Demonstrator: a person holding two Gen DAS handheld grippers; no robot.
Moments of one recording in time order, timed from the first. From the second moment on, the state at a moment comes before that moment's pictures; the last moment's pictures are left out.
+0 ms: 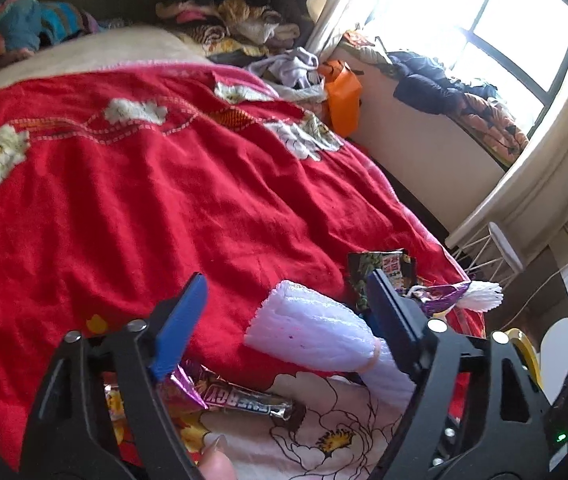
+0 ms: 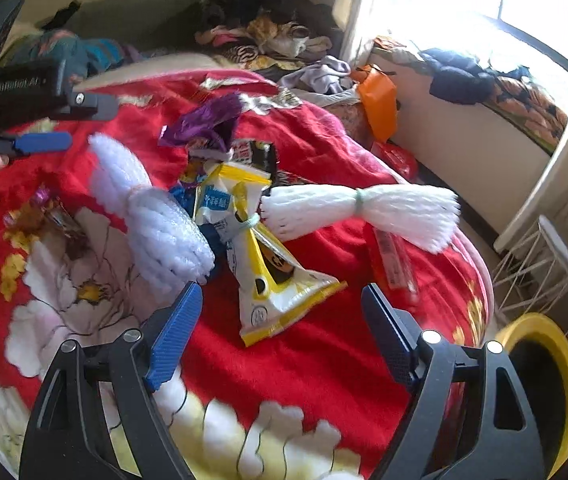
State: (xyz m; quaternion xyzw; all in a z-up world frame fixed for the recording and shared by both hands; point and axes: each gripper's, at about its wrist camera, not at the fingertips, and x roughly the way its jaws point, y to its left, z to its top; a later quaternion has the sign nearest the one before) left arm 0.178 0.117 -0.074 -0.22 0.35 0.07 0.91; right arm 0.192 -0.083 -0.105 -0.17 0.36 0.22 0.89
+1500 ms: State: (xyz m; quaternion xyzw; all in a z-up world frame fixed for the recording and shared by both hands) left arm 0.127 0.041 0.014 -0.13 0.28 -0.03 0.95; right arm 0.108 -0.162 -0.048 -0.02 0.32 0.22 0.92
